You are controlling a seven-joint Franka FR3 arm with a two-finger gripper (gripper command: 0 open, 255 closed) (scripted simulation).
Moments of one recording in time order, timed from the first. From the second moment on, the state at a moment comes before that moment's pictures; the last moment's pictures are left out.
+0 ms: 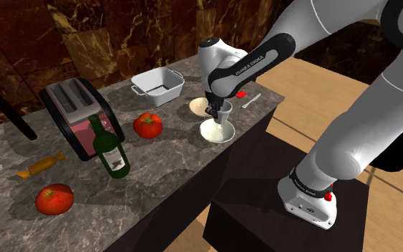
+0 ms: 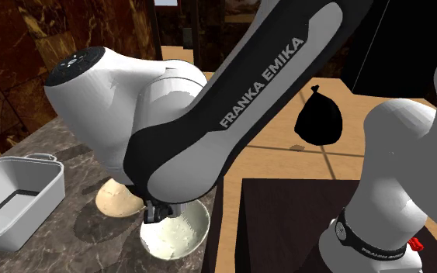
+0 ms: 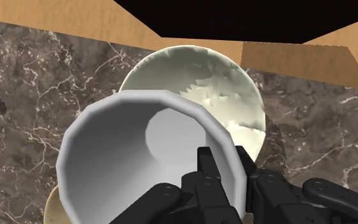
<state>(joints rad) -0.07 -0.06 0.10 -2.46 -0.24 2.28 0.10</state>
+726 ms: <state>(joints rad) -0.08 0.08 0.09 -2.48 -0.30 2.43 0.16</state>
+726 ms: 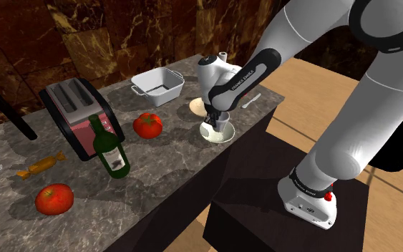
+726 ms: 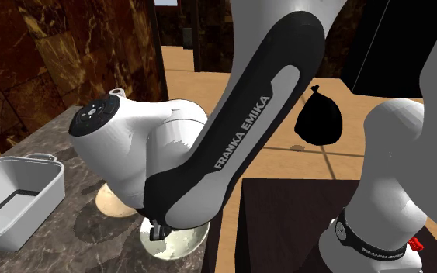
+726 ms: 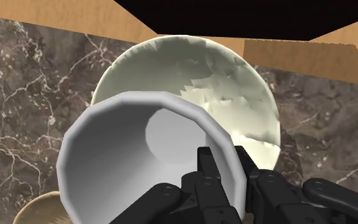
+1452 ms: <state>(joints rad) -0.08 0.10 0.09 -2.48 -0.31 2.45 0.17</state>
